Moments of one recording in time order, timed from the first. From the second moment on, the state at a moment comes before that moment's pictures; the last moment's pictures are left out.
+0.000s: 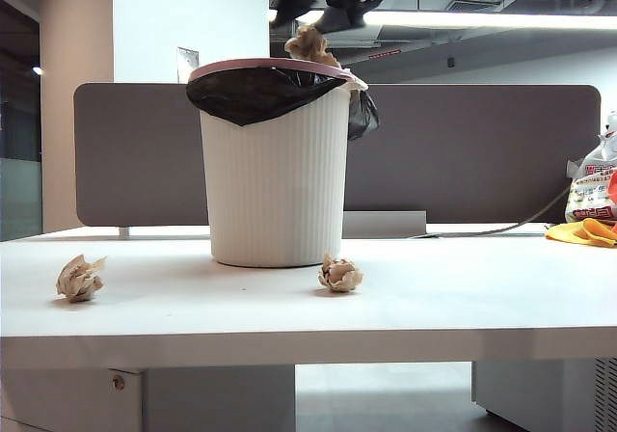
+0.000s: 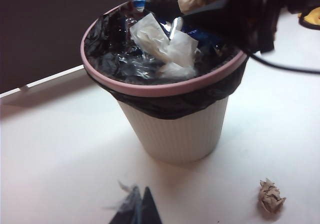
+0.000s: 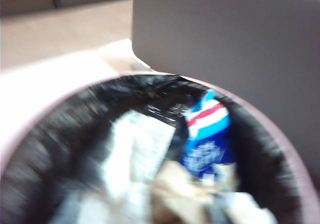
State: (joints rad) left arm -0.54 1.17 1.39 -0.57 -0.25 0.04; right arm 0.45 2.20 2.38 -0.45 -0.30 -0.30
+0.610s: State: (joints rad) left arm -0.54 1.17 1.39 -0.57 -0.25 0.04; right arm 0.50 2.20 2.38 -0.46 -0.22 -0.43
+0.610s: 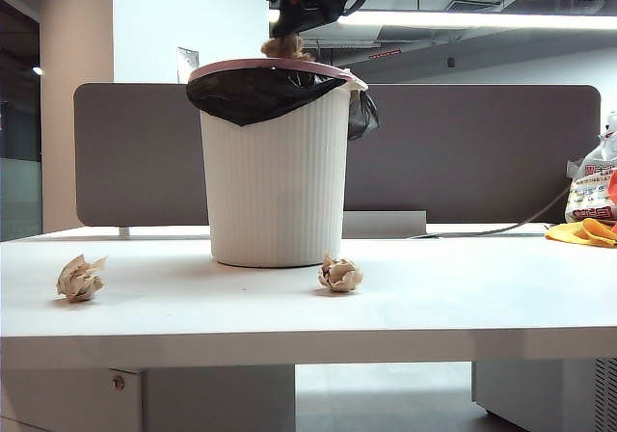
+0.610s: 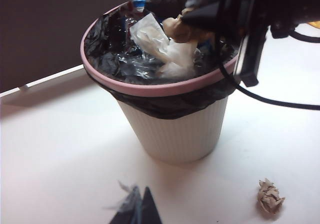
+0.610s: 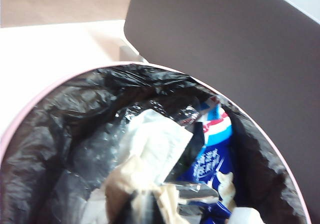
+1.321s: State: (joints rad) left arm -0.54 1.17 1.39 -0.57 -0.25 0.04; right arm 0.51 2.20 2.38 -0.42 -0.20 -0.42
